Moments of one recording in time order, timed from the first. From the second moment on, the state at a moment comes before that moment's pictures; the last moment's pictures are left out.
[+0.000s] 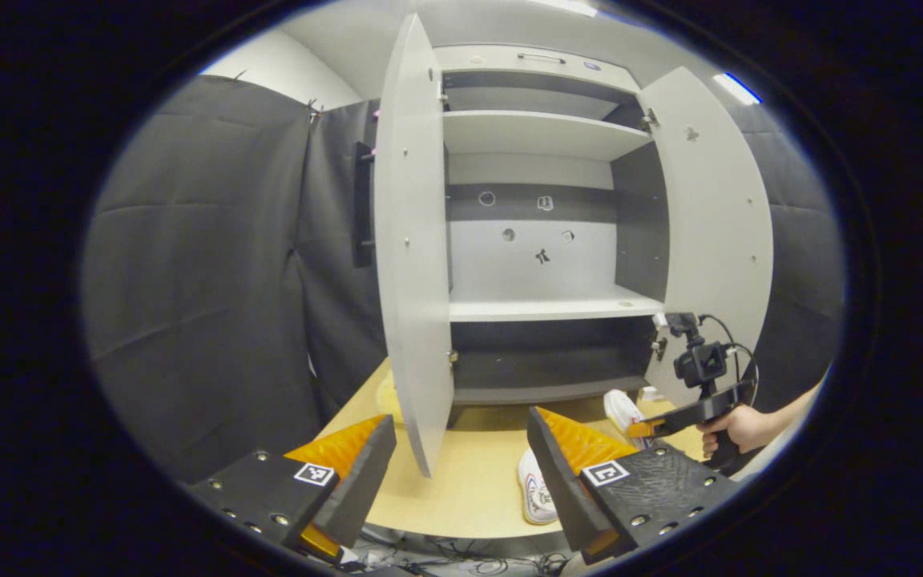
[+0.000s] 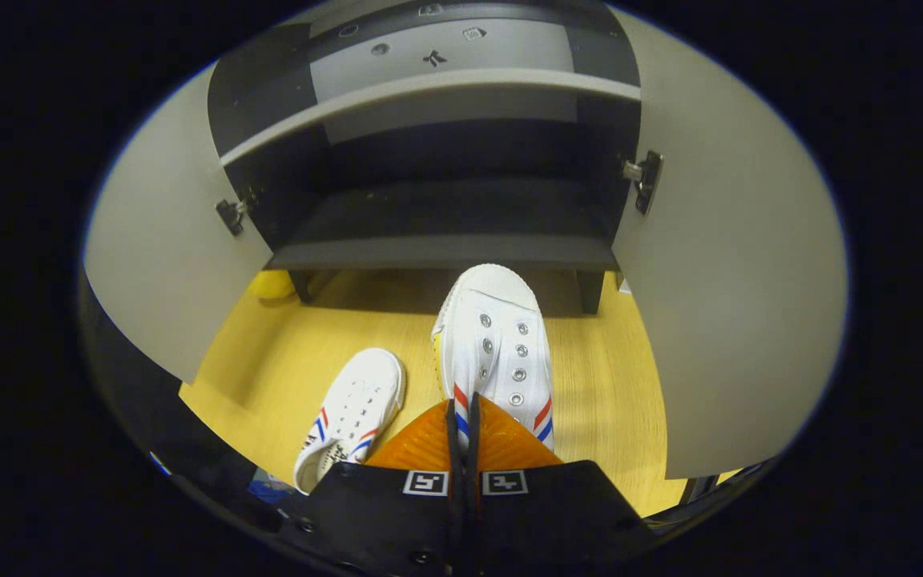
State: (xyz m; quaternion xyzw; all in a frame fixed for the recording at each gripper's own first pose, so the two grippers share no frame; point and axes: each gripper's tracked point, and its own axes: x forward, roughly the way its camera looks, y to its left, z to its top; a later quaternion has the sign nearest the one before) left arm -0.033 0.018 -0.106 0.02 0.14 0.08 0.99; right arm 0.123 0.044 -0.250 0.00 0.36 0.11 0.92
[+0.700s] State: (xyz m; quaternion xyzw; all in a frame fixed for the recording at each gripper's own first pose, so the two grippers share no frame) left arm -0.019 0.002 -0.111 0.03 0.13 0.04 0.99; right arm 0.182 0.092 -0.029 0.02 0.13 0.18 0.98
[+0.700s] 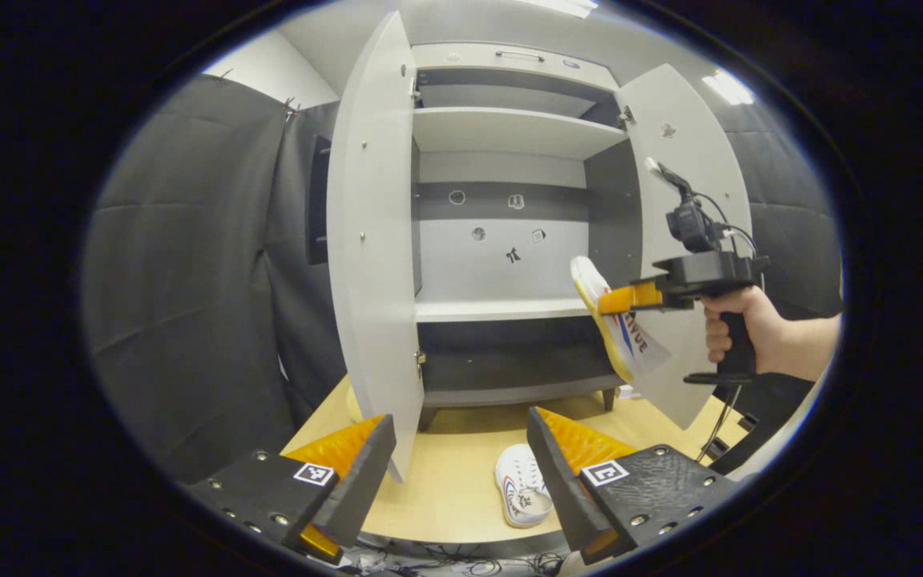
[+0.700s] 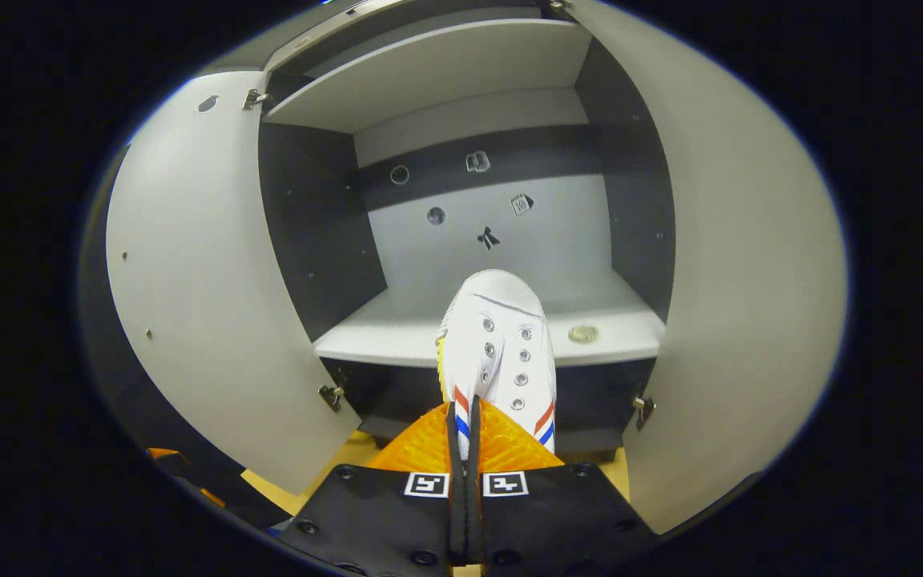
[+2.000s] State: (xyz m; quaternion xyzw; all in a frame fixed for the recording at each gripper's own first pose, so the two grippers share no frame) left arm -0.050 0.053 -0.104 0.05 0.14 0.16 0.98; right arm 0.400 0.120 0.043 -0.01 0.04 0.10 0.99
